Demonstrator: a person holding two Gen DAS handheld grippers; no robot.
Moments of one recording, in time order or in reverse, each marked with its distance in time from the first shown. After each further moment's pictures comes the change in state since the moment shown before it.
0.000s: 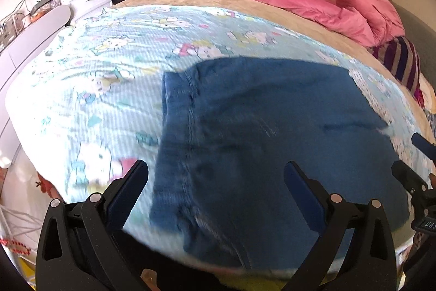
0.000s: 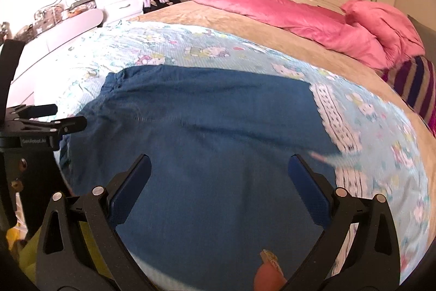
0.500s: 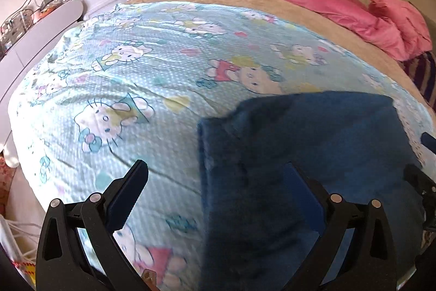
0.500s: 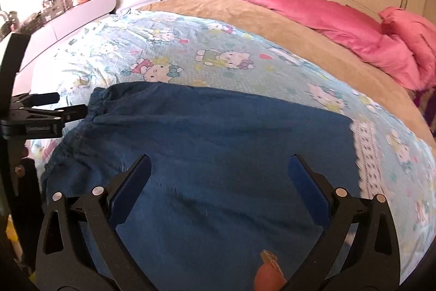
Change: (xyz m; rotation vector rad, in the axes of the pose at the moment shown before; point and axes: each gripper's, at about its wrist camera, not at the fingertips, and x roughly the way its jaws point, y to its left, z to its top) left arm 0.075 0.044 0.077 -0.051 0.035 0.112; right arm 0.097 0.003 0.077 -0.076 0.070 0.075
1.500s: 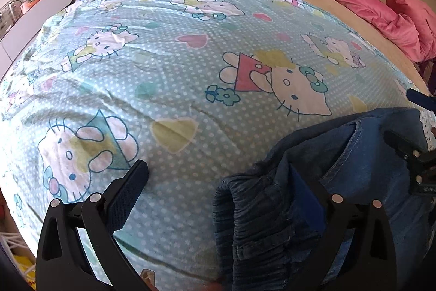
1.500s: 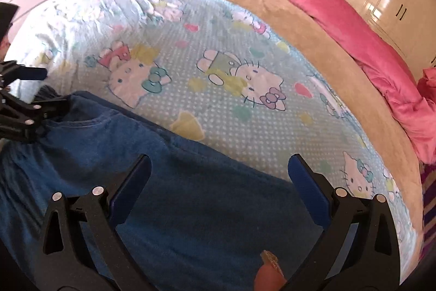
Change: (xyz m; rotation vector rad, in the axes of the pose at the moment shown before) left arm 0.085 0.015 0.039 -0.008 0.094 -0.012; right arm 0.132 0.011 0.073 -0.283 0.124 0.010
